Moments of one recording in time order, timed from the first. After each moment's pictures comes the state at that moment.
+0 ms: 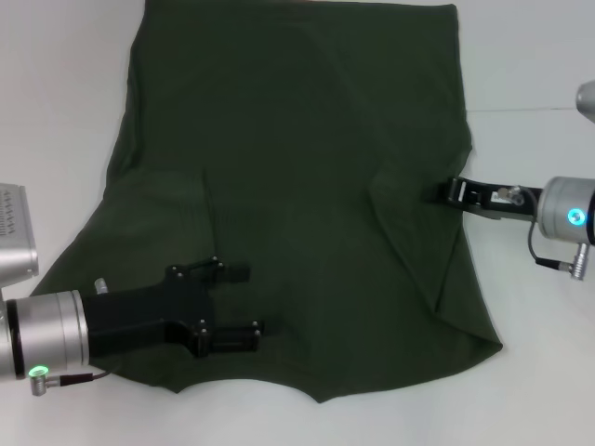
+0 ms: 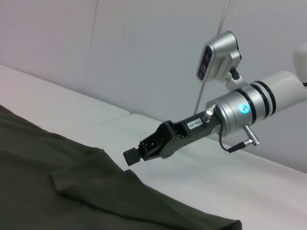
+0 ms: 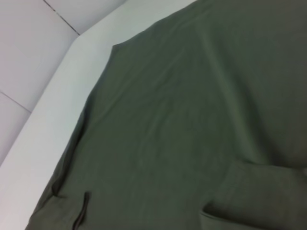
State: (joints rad) left arm -0.48 -2.16 0.71 0.65 1.98 1.53 -1.28; right arm 0.69 2.06 -0.77 -0.46 -1.99 -0.93 2.14
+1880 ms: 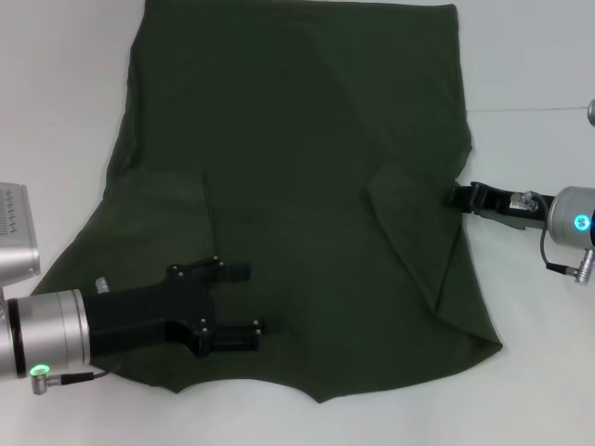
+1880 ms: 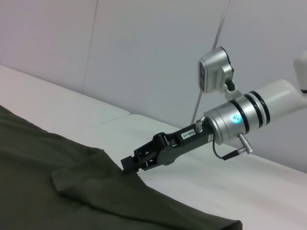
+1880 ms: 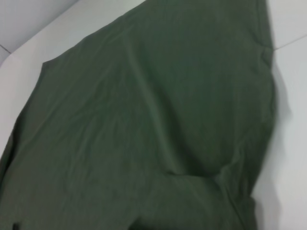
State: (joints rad) left arm -0.48 -2.16 0.71 0.64 1.98 1.53 -1.28; right arm 0.70 2.06 -0.77 -0.42 -2.03 -0.75 2.22
